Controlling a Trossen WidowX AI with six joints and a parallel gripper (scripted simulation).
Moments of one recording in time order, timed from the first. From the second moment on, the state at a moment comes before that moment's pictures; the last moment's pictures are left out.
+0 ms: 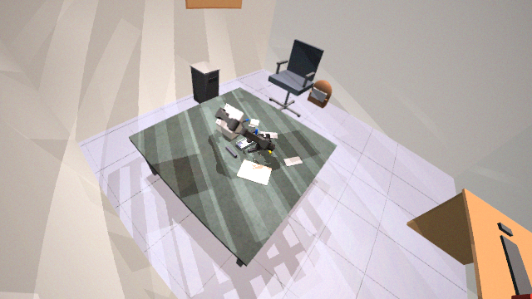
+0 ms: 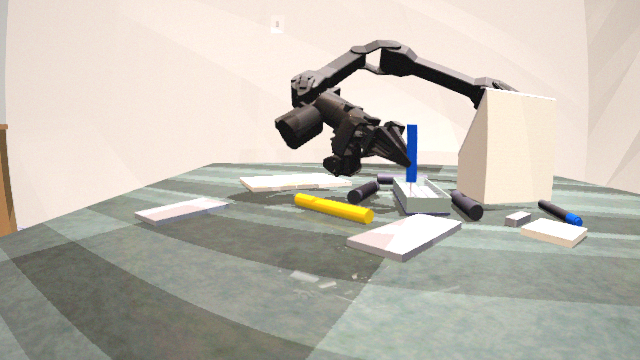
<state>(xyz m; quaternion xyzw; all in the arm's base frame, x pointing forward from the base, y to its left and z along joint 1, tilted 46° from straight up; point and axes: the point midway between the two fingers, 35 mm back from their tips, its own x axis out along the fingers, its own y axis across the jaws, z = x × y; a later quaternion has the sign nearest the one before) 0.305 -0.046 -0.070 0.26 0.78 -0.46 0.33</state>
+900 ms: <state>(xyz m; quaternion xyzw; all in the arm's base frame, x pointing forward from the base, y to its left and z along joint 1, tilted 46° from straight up) 0.307 -0.020 -0.046 0.25 0.79 -0.45 0.33</state>
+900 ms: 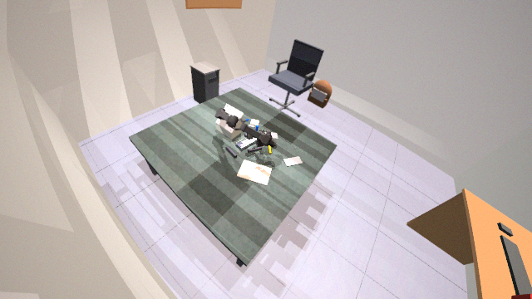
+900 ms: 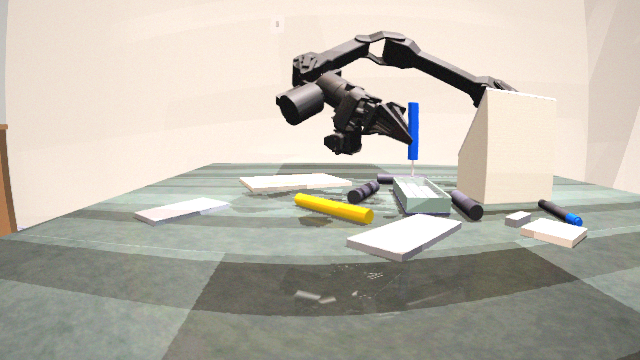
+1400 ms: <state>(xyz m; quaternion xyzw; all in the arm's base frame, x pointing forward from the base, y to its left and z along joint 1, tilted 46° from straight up) 0.279 -0.043 -0.015 0.26 0.78 -0.46 0.33</state>
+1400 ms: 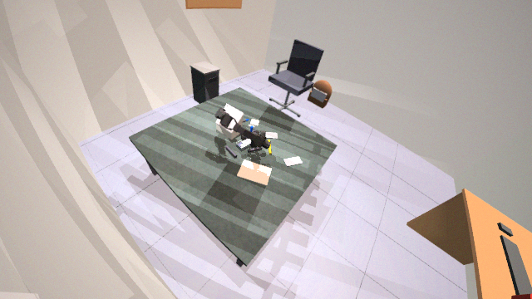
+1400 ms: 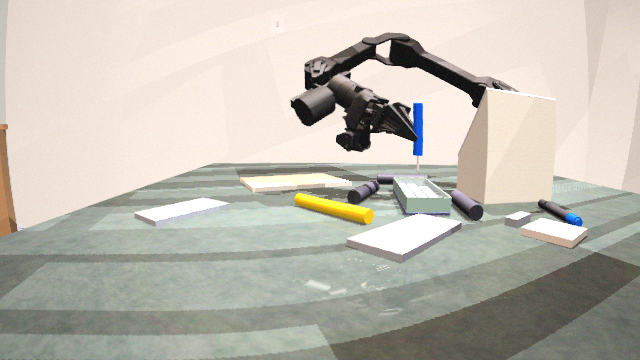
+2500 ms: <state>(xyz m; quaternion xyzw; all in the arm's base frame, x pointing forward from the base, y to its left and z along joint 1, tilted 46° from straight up) 0.273 -0.062 -0.033 0.26 0.78 -0.46 0.33</state>
